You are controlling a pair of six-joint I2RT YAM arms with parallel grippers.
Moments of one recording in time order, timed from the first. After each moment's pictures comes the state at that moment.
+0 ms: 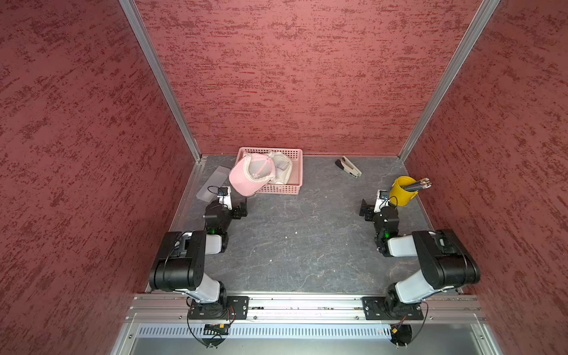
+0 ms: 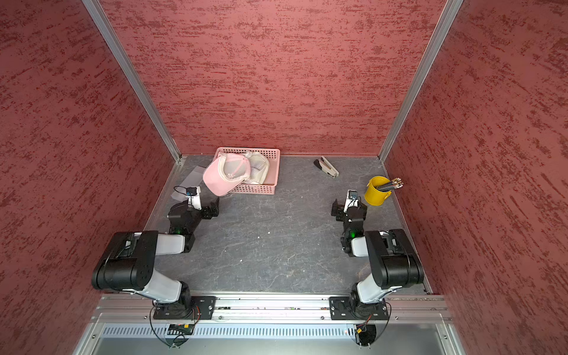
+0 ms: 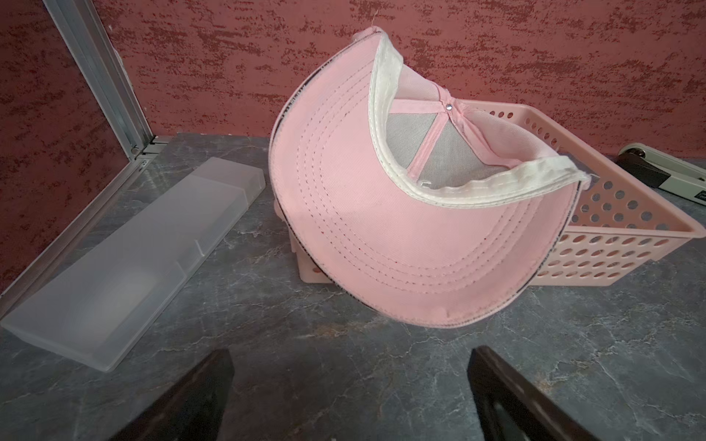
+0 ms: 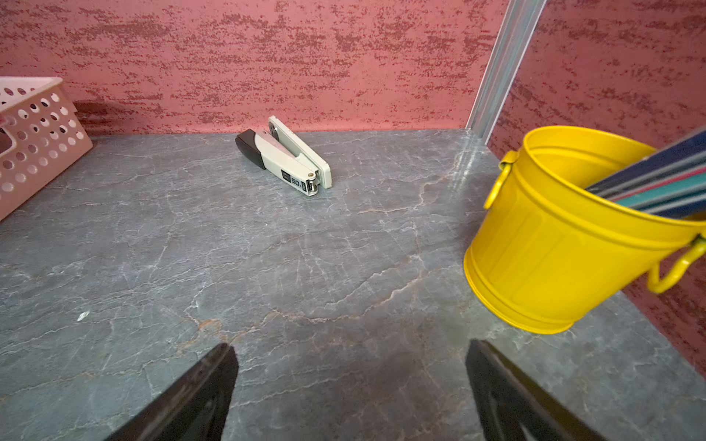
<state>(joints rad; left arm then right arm) 0.06 1.53 0.37 0.89 0.16 -0.05 0.06 1.57 0.34 0.95 0.18 0.04</state>
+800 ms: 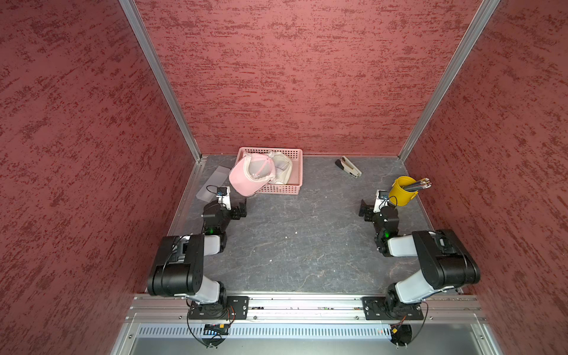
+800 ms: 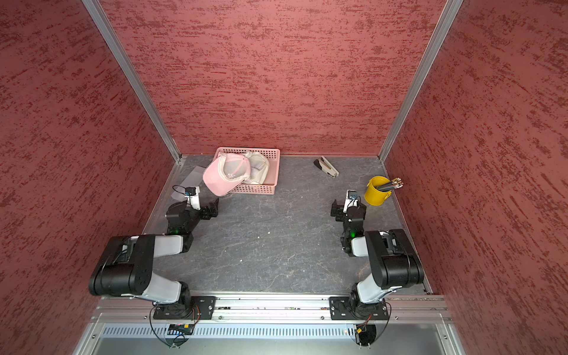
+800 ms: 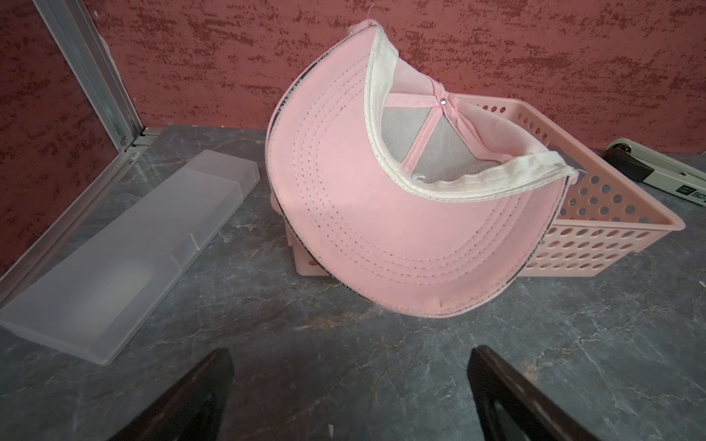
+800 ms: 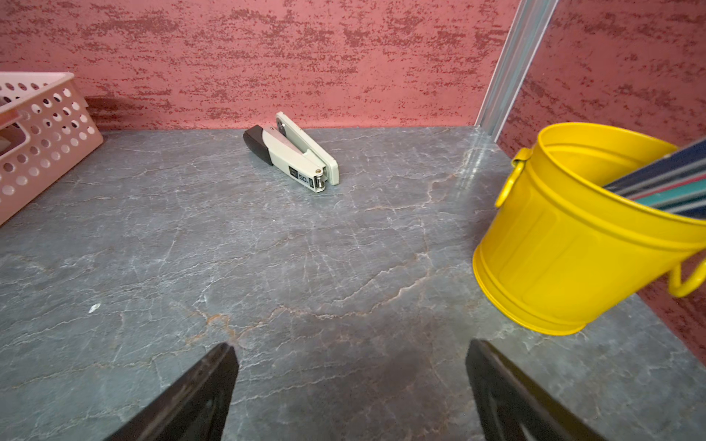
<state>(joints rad) 0.08 1.43 0.39 0.74 0.21 -0.05 0.05 1.56 0.34 0.94 0.14 0.03</state>
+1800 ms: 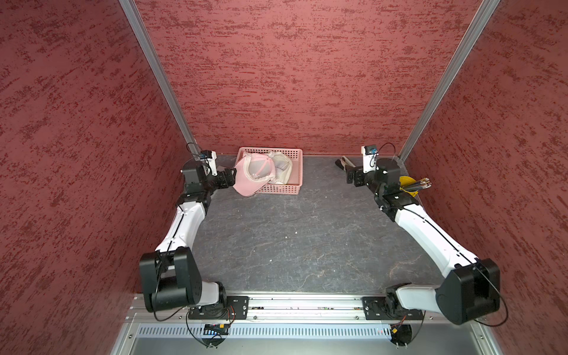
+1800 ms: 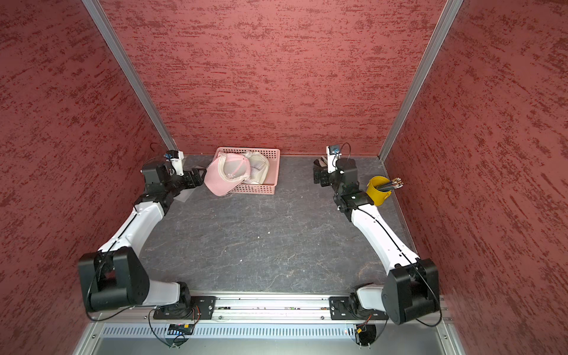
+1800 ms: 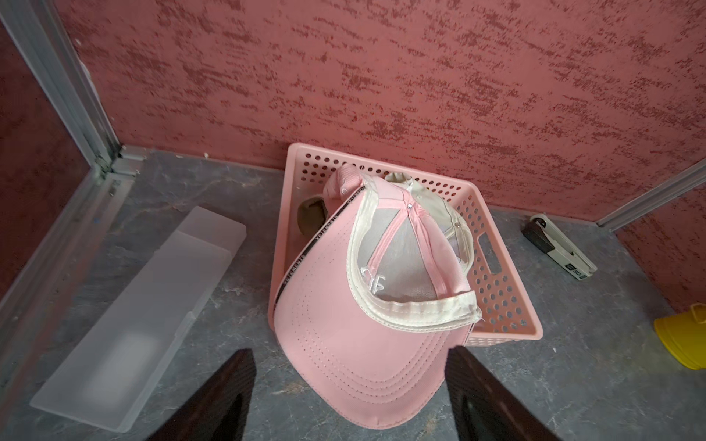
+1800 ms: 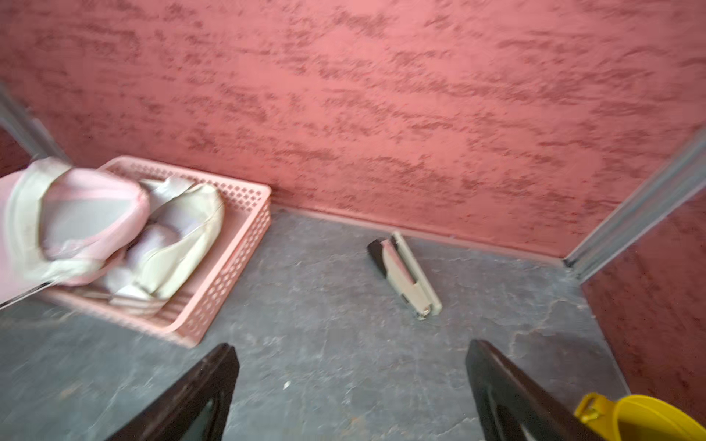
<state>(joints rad) 0.17 1.44 1.07 -0.12 0.41 -0.16 0.29 1.36 1.14 -0.13 0.04 -0.01</state>
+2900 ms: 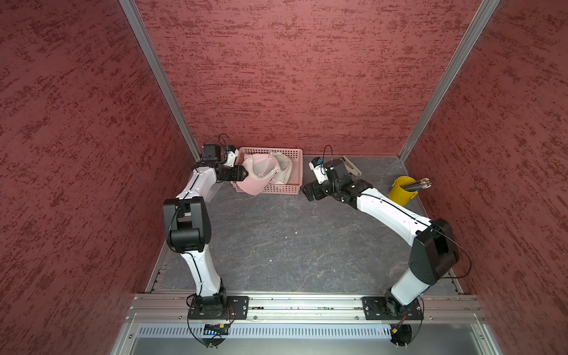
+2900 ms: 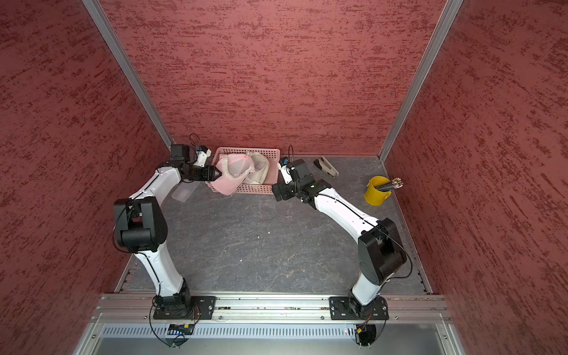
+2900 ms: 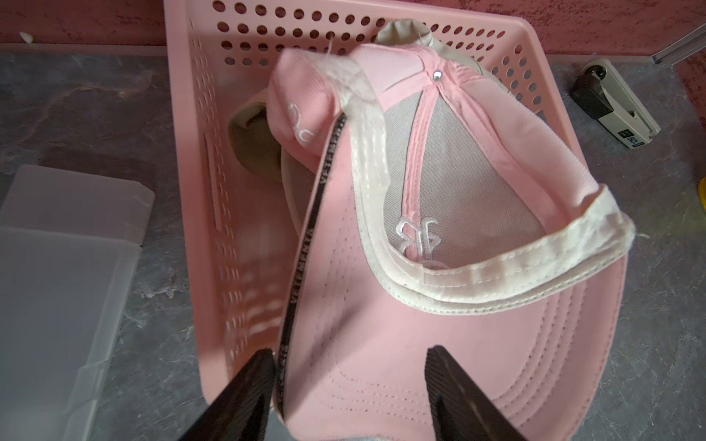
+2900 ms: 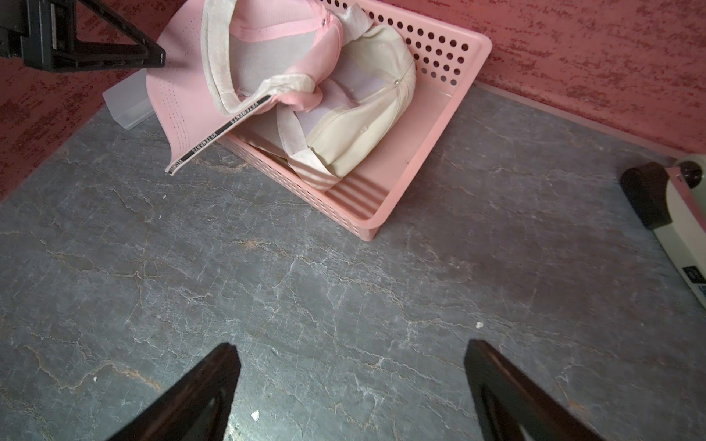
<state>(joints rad) 0.10 1.92 1.58 -0.59 0.44 0.12 0.56 1.68 1.37 -0.40 -0.09 0.09</state>
